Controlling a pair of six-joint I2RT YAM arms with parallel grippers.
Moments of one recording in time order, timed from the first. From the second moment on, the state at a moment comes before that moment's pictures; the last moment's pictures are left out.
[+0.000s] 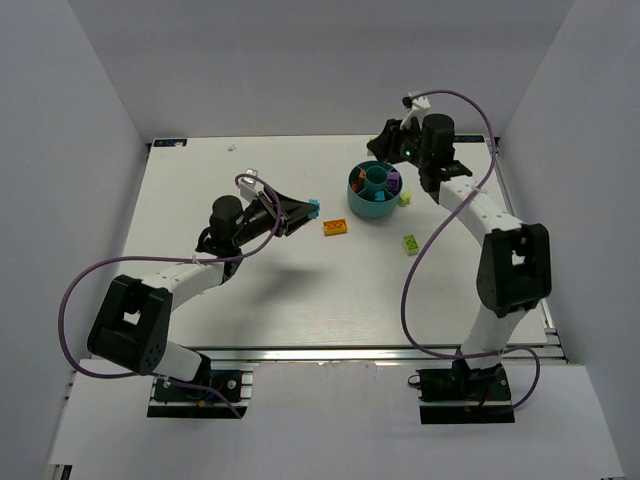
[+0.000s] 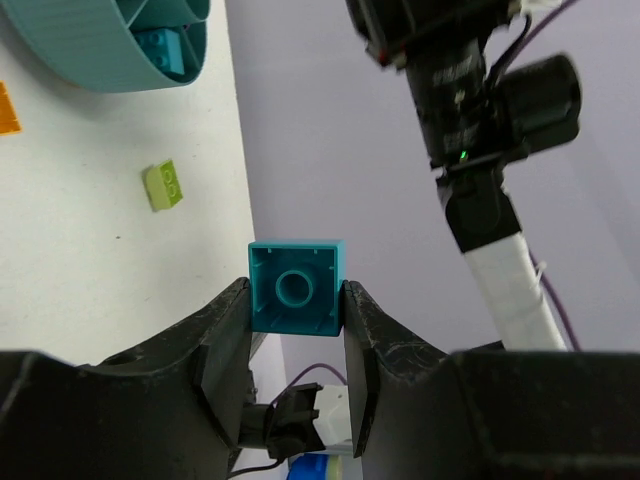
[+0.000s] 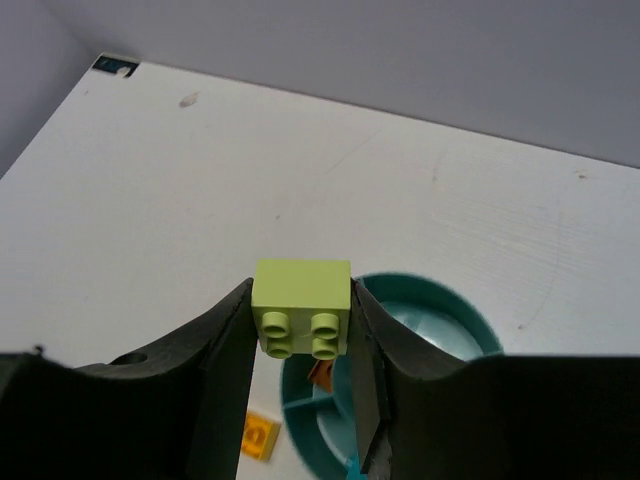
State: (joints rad) left arm -0.38 1.44 0.70 0.70 0.54 -1.34; right arm 0.27 1.76 1.40 0.16 -0.38 0.18
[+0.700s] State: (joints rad) left arm -0.38 1.38 0.69 0.59 0.53 -1.26; right arm 0.26 2.04 1.64 0.02 -0.20 0.31
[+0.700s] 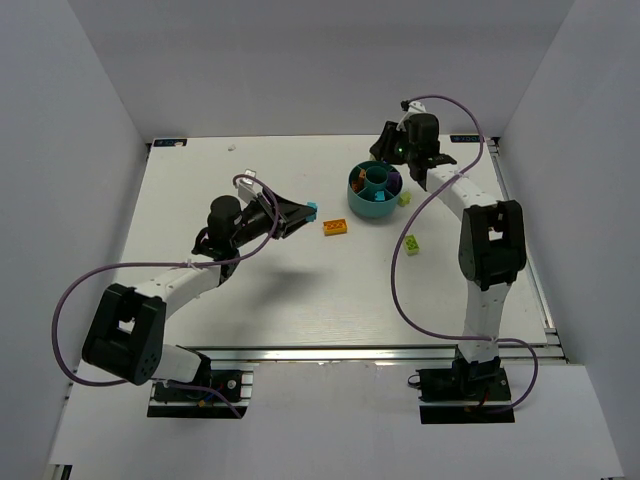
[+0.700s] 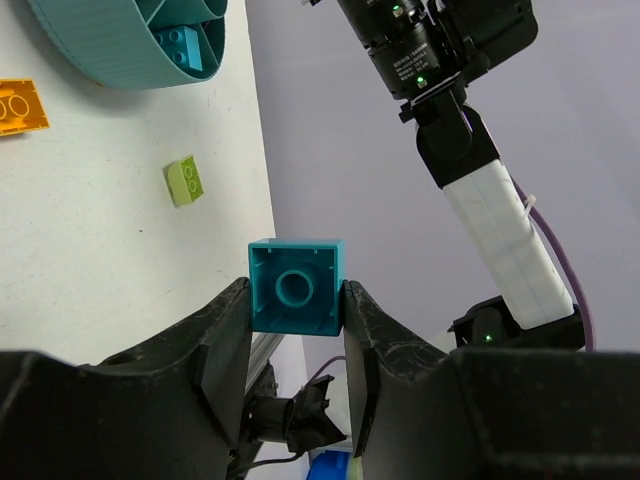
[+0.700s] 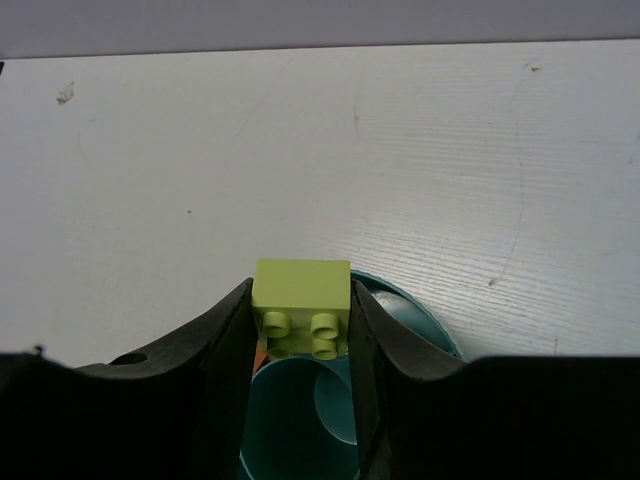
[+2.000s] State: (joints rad) left arm -0.49 1.48 0.90 0.27 0.51 -0.91; right arm 0.13 1.83 1.47 0.06 -0.83 -0.08
